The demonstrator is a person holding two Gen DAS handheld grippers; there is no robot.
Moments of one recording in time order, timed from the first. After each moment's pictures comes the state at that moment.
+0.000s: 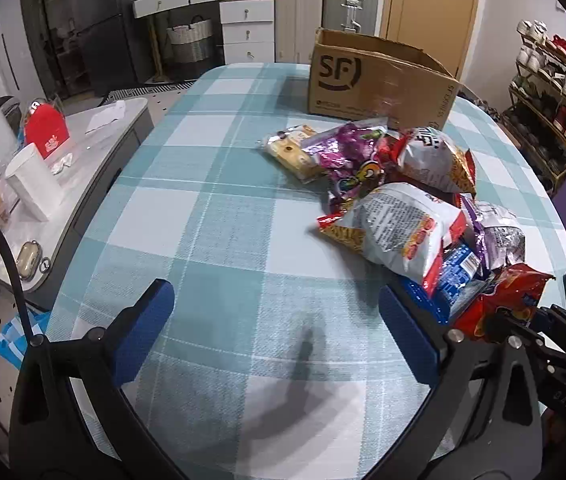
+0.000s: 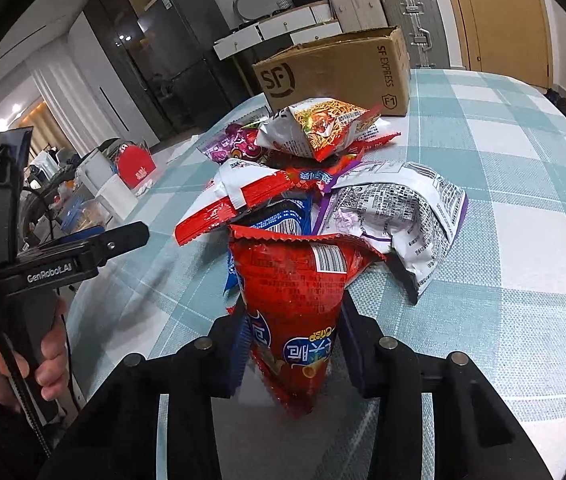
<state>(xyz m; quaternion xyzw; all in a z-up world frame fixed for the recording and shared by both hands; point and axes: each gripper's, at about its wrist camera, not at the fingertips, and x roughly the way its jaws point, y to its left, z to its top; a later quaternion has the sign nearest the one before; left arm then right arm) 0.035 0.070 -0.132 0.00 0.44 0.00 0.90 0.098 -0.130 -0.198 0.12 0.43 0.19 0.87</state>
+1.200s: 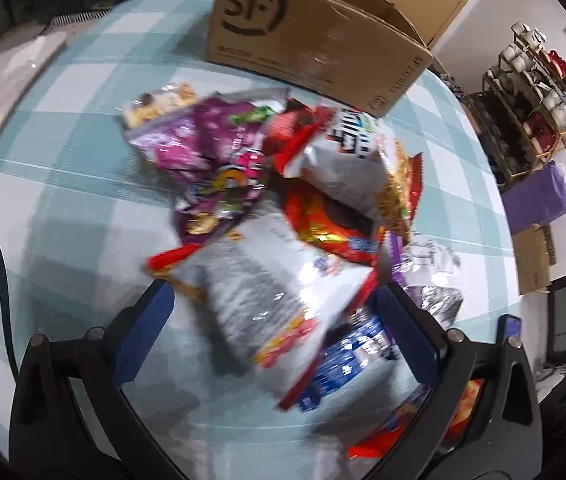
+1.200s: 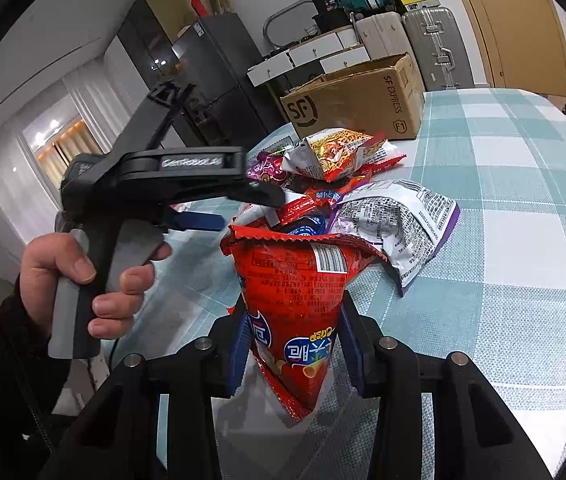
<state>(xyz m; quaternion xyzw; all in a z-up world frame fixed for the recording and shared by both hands) 0.135 -0.001 -0.163 -0.10 0.56 -0.09 0.82 0.064 -0.164 -0.185 0.15 0.38 0.25 0.88</state>
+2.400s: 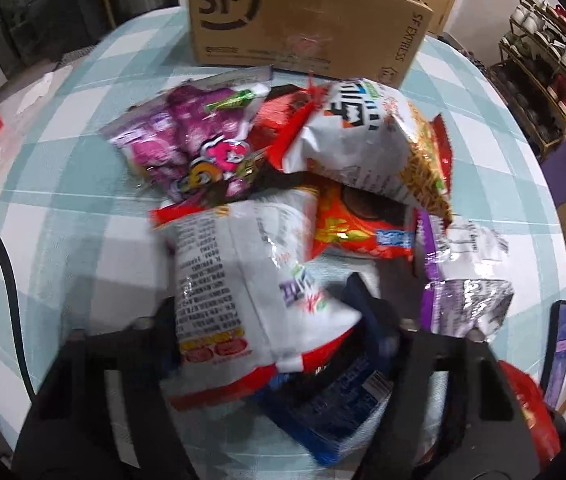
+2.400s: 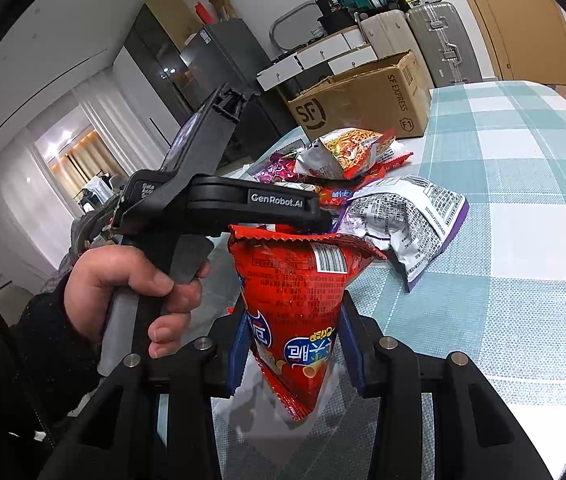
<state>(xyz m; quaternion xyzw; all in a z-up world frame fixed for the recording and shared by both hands) 0.129 -0.040 -0.178 0.00 0.54 -0.04 0.84 0.063 -0.173 -0.190 0.17 0.38 0.27 0.87</state>
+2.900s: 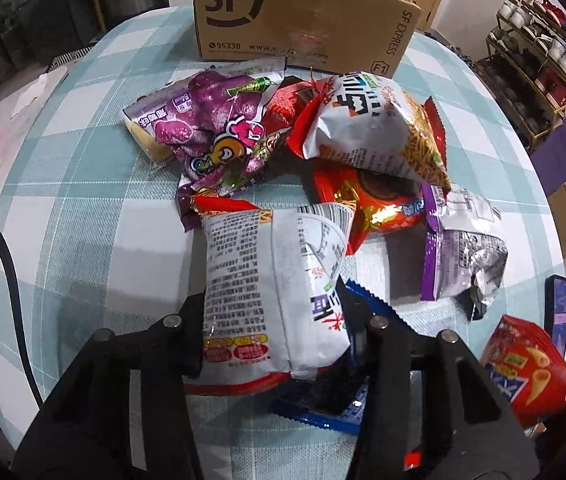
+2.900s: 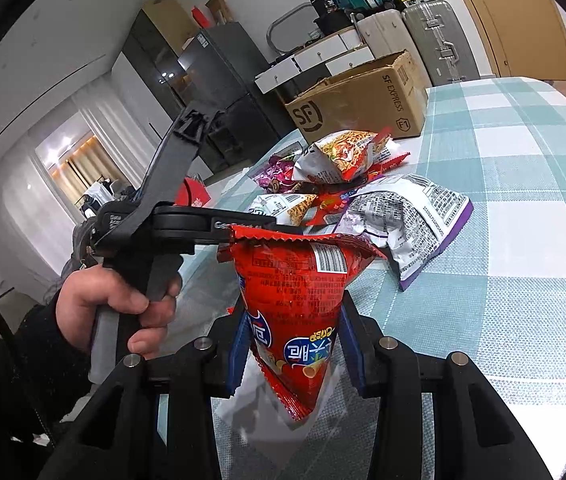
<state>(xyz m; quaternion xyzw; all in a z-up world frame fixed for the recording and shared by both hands) 0.103 -0.024 -0.174 0.00 0.54 -0.07 0.84 0.064 -0.177 -0.191 0.19 0.37 0.27 0.87</state>
